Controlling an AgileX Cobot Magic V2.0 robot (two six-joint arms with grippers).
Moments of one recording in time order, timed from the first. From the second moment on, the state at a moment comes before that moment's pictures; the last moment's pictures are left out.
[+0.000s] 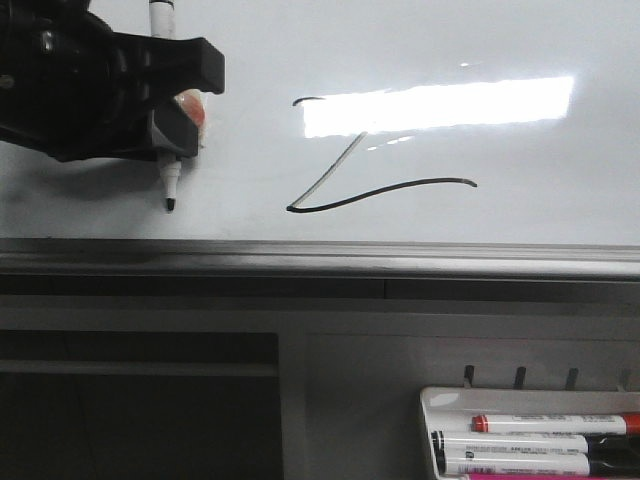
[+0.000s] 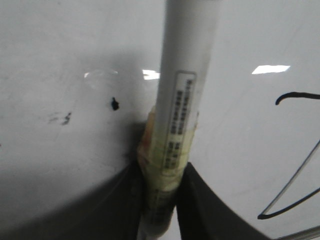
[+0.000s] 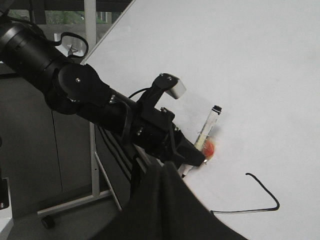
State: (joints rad) left arm -0.69 1.39 -0.71 -1.05 -0.20 0.65; right arm 0.64 0.61 -0.69 0.89 0.41 -1.05
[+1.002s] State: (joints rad) left arm -0.69 1.38 -0.71 -1.08 -0.18 0.65; right arm 0.64 0.61 -0.69 0.89 0.42 -1.05
